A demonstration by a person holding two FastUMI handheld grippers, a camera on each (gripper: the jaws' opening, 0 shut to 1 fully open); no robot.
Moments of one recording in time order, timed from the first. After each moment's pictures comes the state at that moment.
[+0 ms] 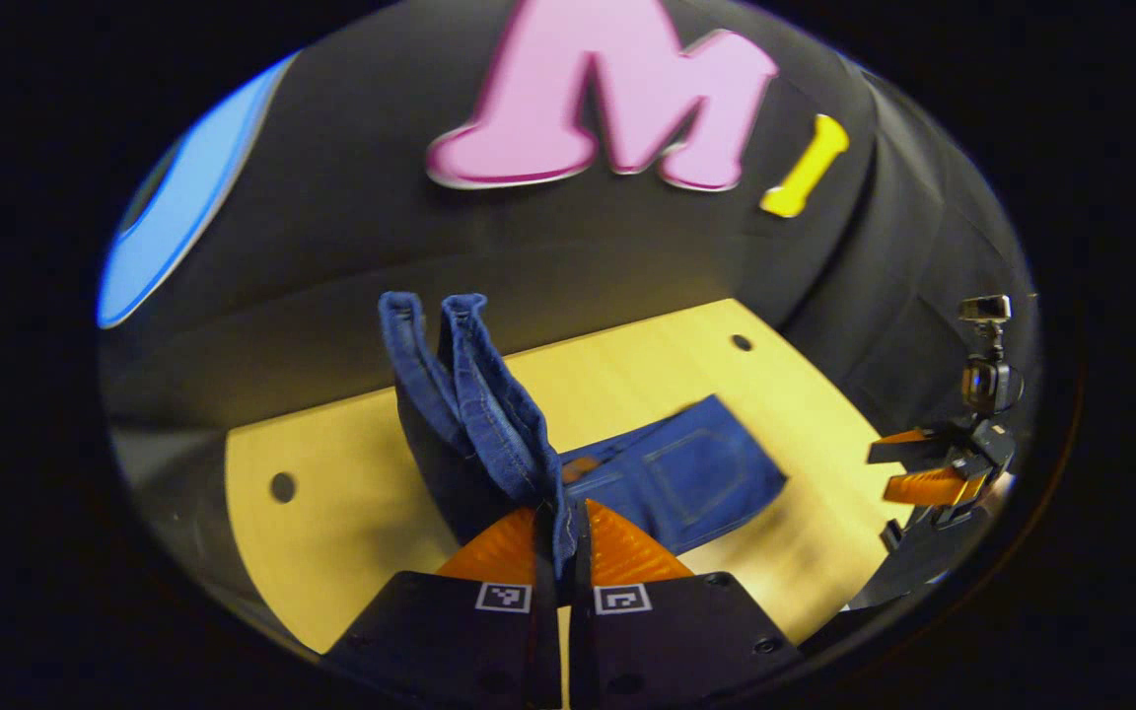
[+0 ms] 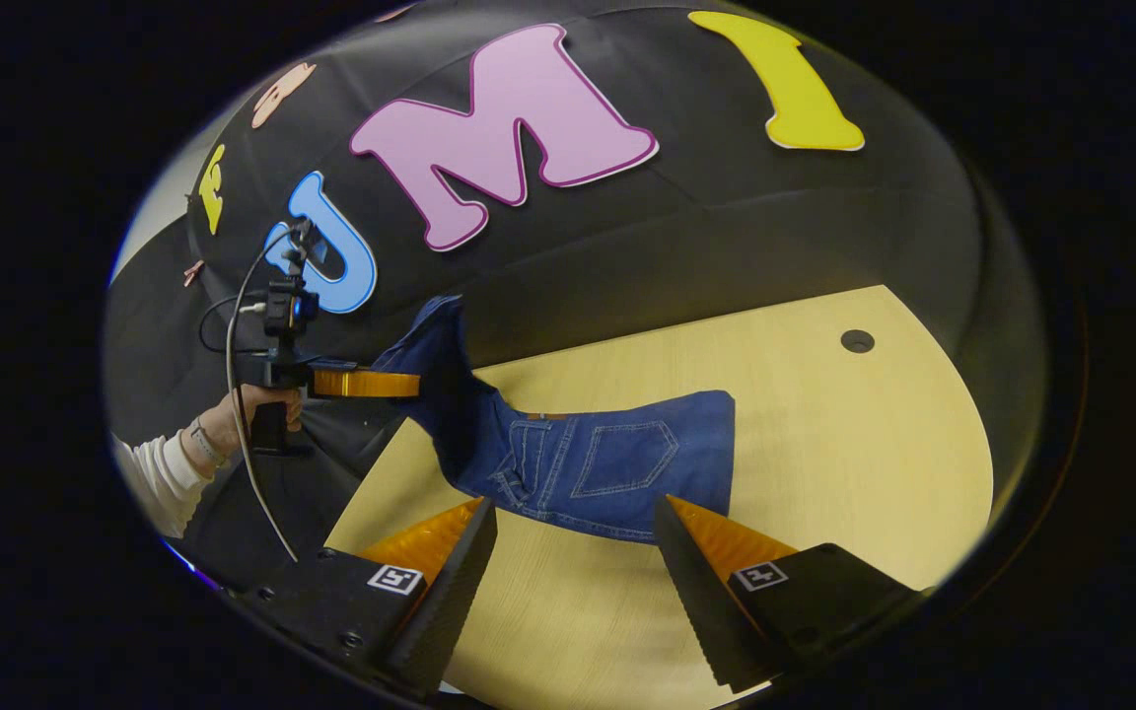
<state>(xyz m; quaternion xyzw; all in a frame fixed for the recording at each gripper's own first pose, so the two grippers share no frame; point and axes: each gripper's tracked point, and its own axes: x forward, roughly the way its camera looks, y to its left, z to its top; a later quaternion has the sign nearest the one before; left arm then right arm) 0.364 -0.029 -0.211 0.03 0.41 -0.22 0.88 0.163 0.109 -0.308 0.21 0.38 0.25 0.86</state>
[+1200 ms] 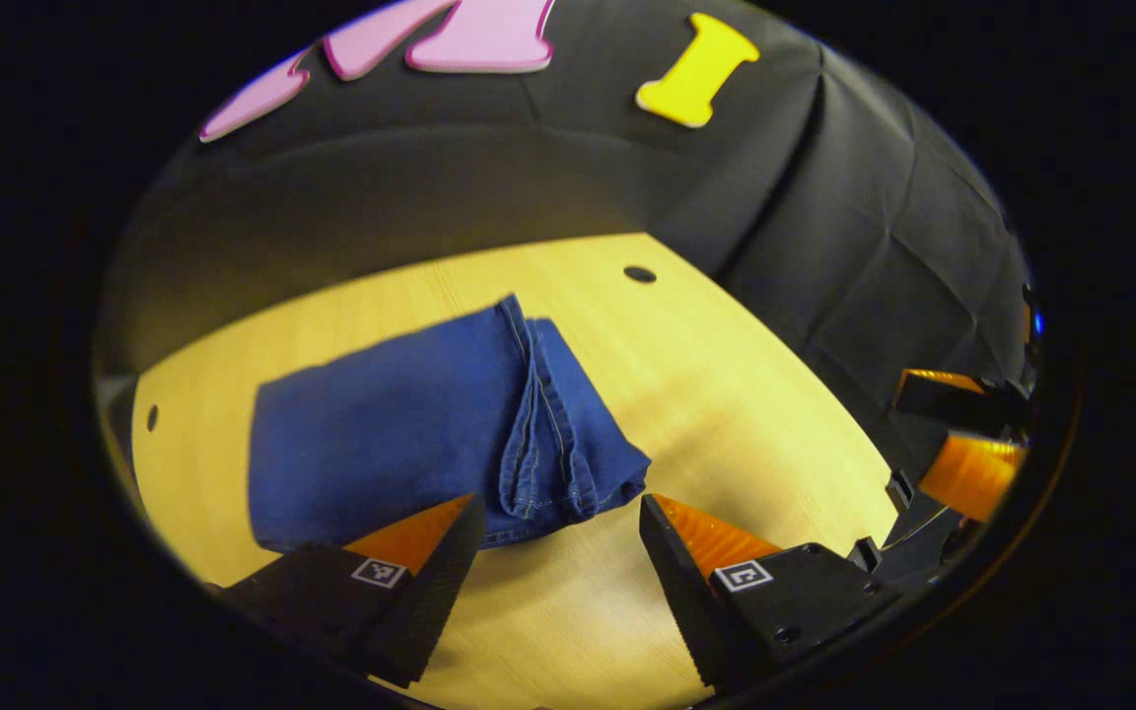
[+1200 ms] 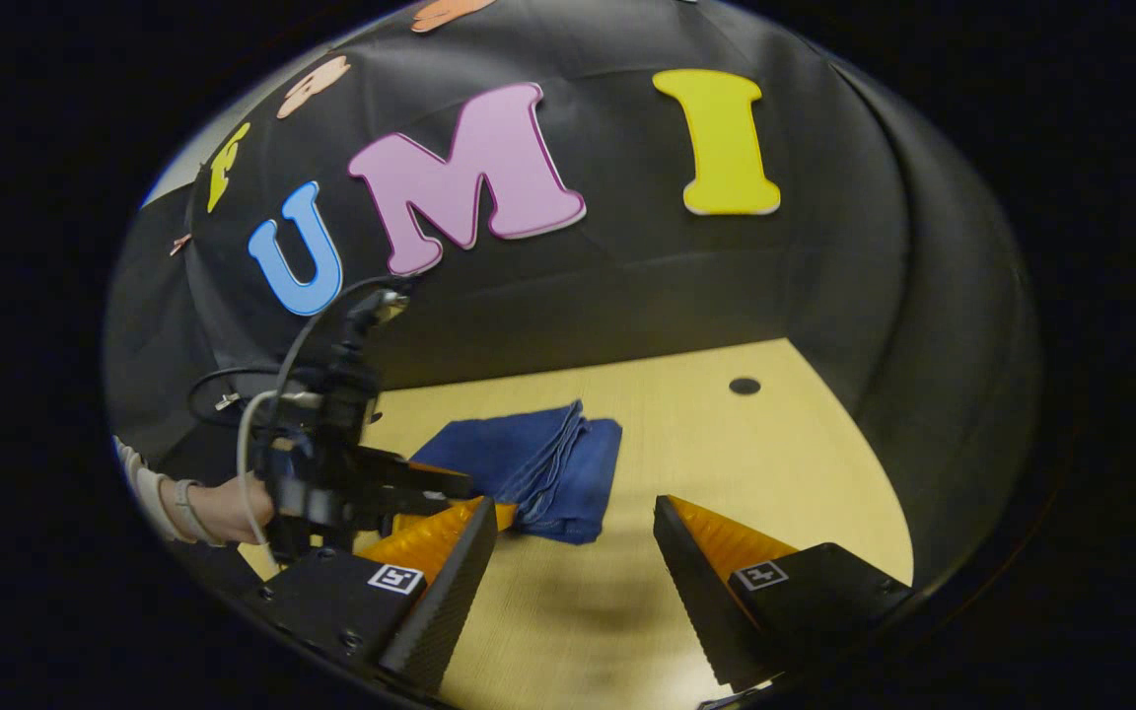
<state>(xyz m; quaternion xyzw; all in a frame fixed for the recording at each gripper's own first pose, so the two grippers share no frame) 0.305 -0.185 -0.305 0.04 0.42 -0.20 0.89 0.143 0.009 -0.288 0.13 0.29 0.17 0.93</state>
